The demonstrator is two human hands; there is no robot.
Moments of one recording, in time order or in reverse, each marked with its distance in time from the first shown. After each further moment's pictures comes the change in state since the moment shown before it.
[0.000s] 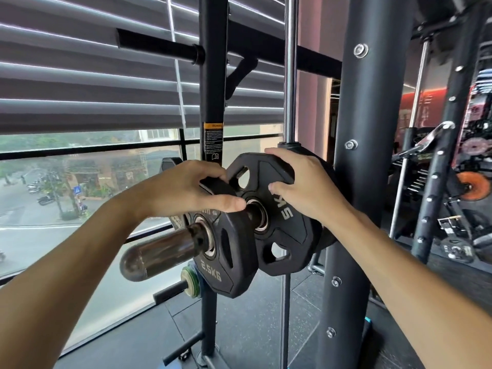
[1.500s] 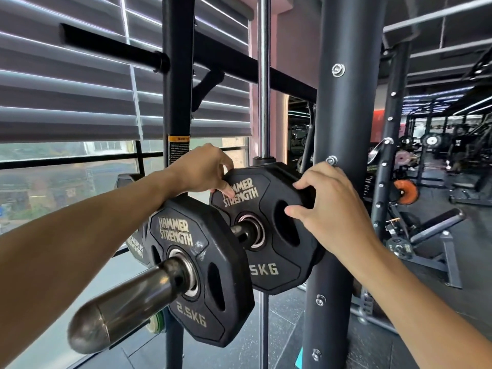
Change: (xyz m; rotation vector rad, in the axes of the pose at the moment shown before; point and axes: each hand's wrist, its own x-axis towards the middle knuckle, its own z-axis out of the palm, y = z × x) left_hand 0.158 -0.057 0.005 0.337 0.091 0.211; right_hand -0.026 0.006 -0.019 -0.470 0.270 0.163
